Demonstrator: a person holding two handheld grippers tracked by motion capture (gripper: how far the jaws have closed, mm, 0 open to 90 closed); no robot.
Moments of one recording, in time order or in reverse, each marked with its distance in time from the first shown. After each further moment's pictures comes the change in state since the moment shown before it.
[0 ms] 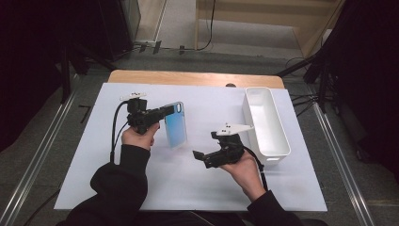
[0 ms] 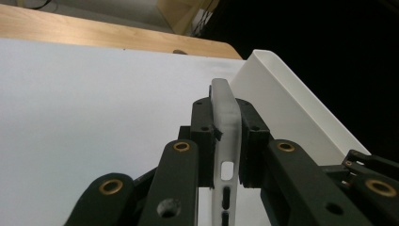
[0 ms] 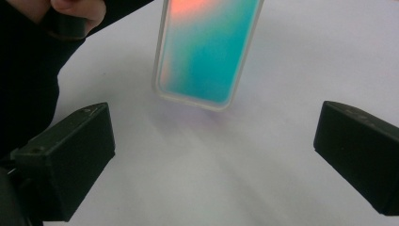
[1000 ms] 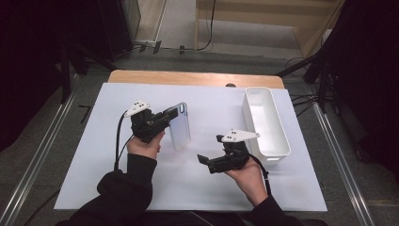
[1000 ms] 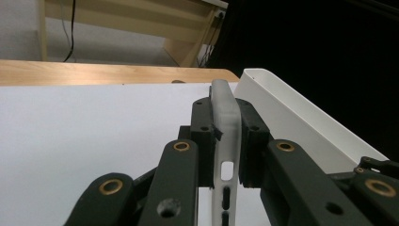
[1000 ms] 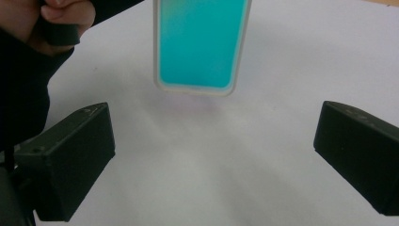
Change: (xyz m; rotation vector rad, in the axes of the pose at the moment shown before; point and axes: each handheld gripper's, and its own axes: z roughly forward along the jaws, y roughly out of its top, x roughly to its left) left arm -0.028 -0.023 -0.004 -0.142 0.041 0.132; right arm 0.004 -0.014 -0.012 -0.031 -0.067 -0.005
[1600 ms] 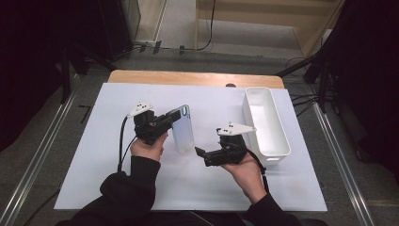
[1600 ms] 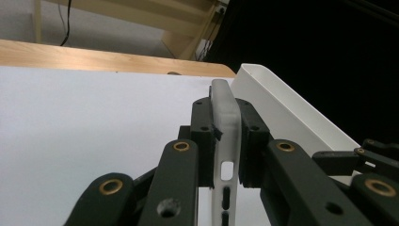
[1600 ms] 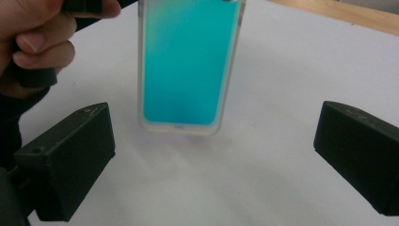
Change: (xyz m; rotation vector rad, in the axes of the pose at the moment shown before) left arm -0.004 -0.006 0.005 0.026 -0.003 -0.063; right arm 0.006 0.024 0.002 0.012 -0.077 -0.012
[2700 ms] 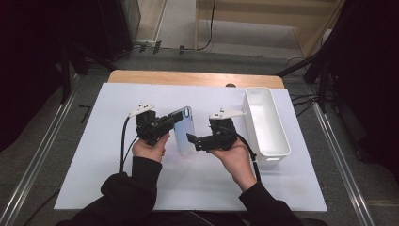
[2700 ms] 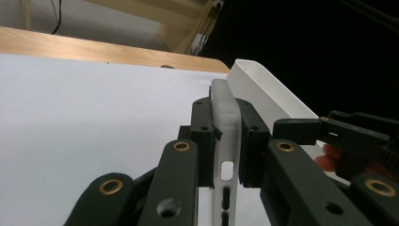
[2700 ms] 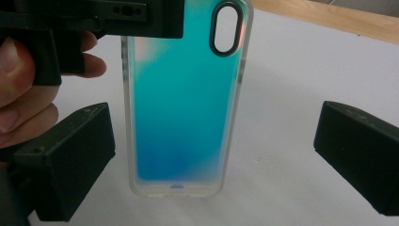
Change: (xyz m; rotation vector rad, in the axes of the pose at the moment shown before) left arm -0.004 0.000 0.002 0.019 -0.016 -0.033; right arm -0.004 0.033 0.026 0.008 0.003 0.060
